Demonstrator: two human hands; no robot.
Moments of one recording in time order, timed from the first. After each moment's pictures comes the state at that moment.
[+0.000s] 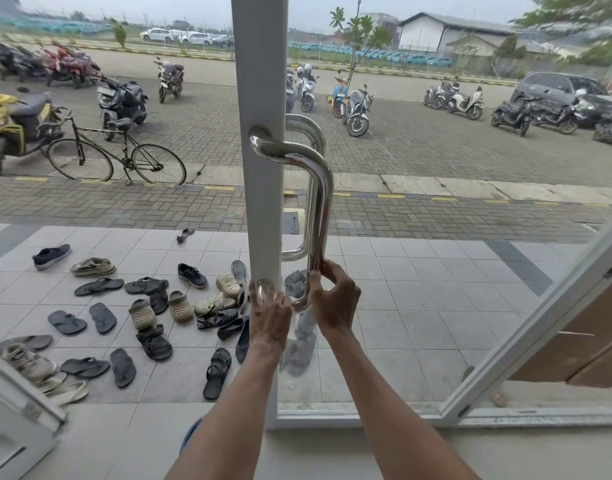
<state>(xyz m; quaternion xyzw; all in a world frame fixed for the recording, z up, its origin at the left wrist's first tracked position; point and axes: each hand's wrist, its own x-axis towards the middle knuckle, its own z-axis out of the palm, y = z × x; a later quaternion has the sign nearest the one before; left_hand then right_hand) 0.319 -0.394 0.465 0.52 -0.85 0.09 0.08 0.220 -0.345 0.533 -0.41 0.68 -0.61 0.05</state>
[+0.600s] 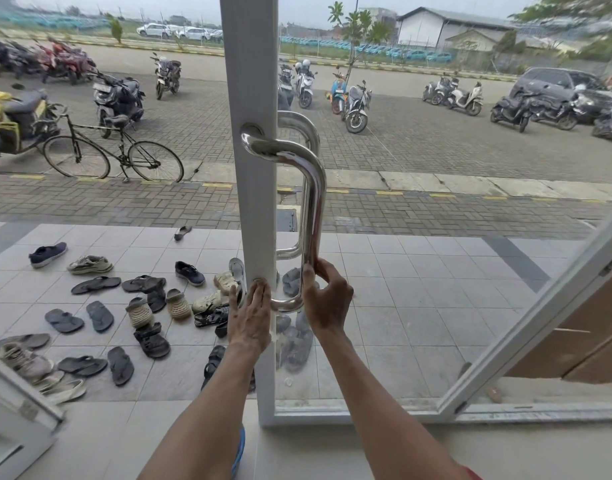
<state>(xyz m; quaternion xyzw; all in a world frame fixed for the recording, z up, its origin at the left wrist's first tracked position) 0.344 -0.412 0.446 0.54 -0.84 0.03 0.05 0.219 -0.349 0.529 -0.39 0.68 -0.62 0.06</state>
